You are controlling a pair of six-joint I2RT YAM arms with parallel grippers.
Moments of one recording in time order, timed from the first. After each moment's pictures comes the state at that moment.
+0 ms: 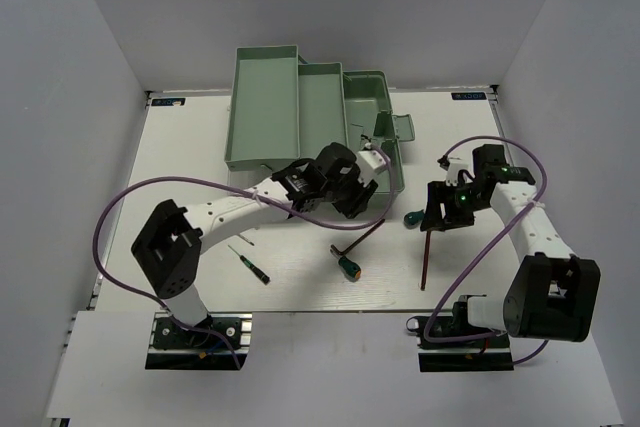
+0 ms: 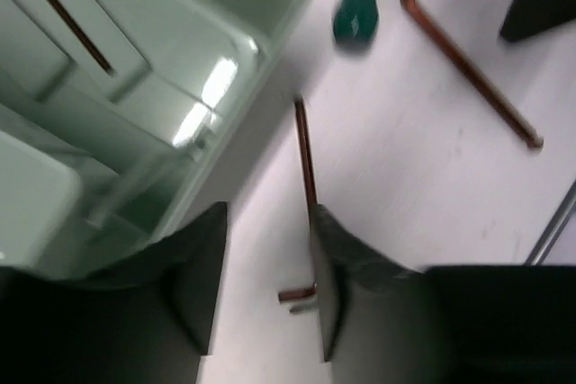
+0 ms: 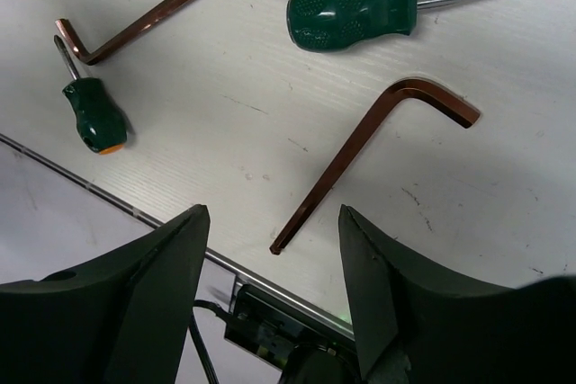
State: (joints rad) left arm -0.92 1.68 1.32 -0.28 0.10 0.02; right arm -0.03 1.29 0.93 -0.96 -0.49 -0.19
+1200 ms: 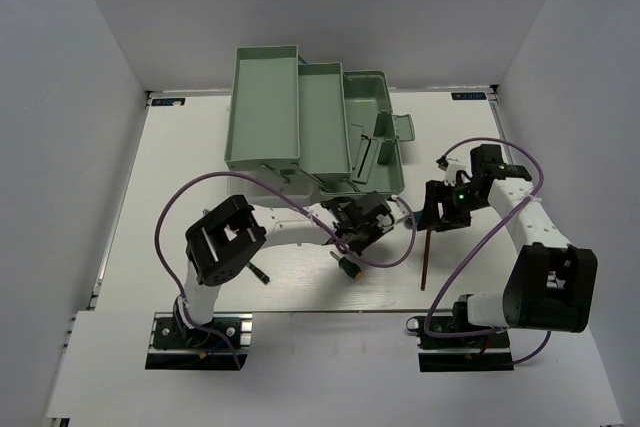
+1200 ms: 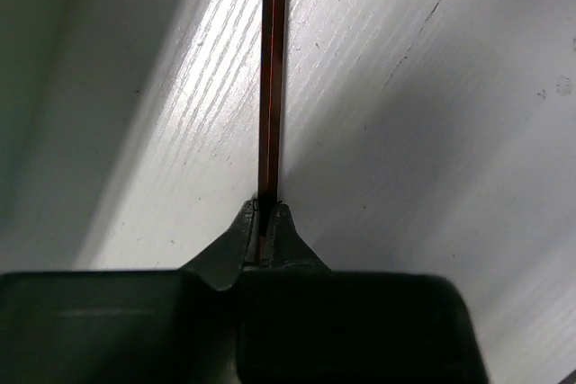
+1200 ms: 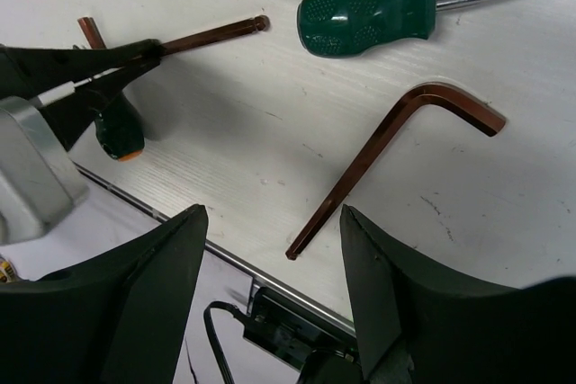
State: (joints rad) left arm -1.09 1.97 1.29 -0.30 -0.07 0.00; right arm -0.03 1.34 0.93 -0.95 -0.53 -0.16
